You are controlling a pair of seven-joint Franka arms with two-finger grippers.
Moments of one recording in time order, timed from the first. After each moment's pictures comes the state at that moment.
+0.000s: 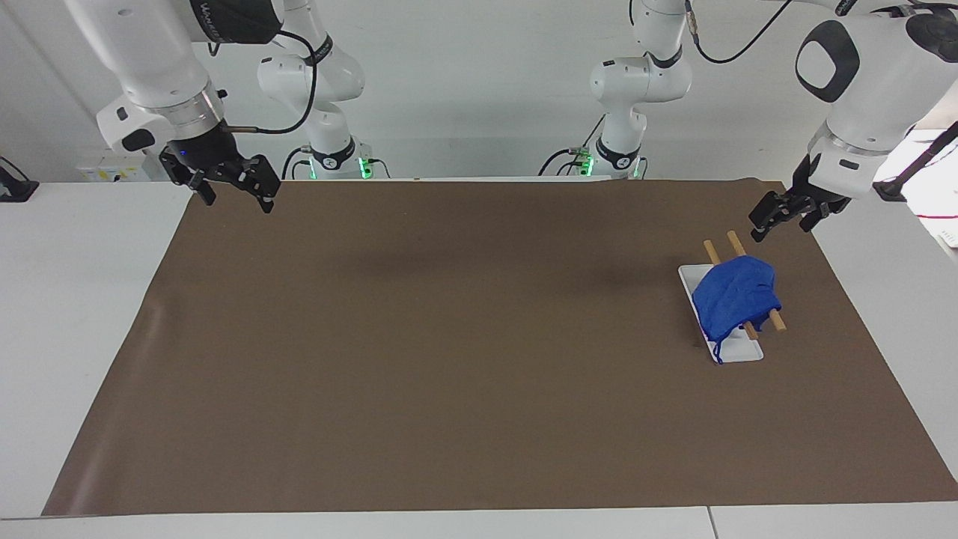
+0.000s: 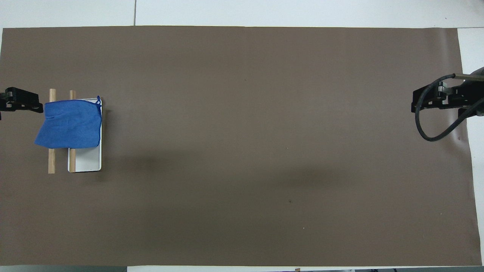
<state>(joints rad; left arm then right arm) -0.04 0.01 0.08 -1.68 0.02 1.70 -0.05 0.00 0.02 0.04 -1.52 -0.02 1.49 0.22</state>
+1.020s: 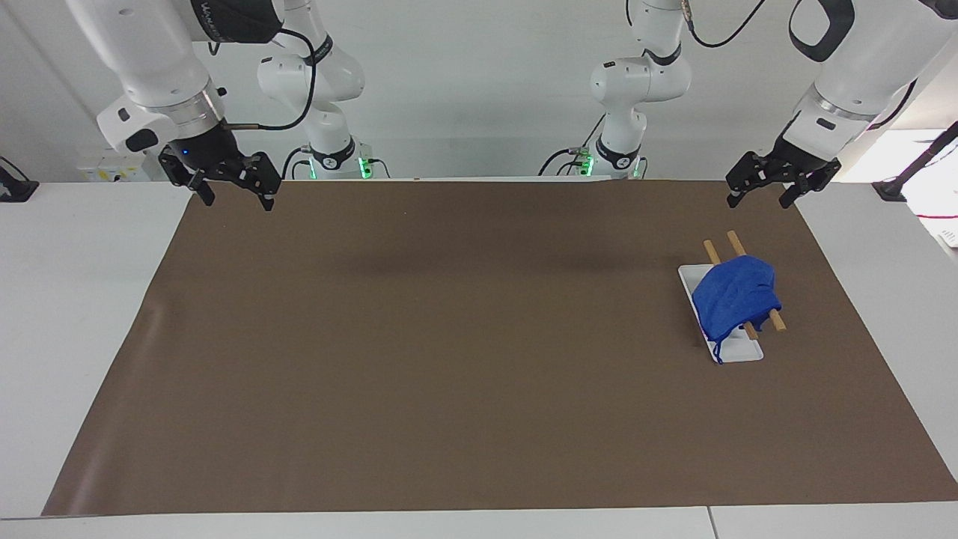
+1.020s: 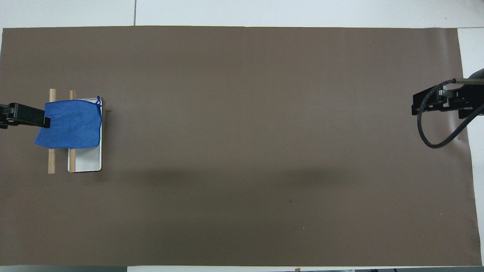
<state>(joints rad) 0.02 -0.06 -0.04 -1.66 -0.05 1.58 0.07 0.00 0.01 0.04 -1.53 -0.02 1.49 0.14</state>
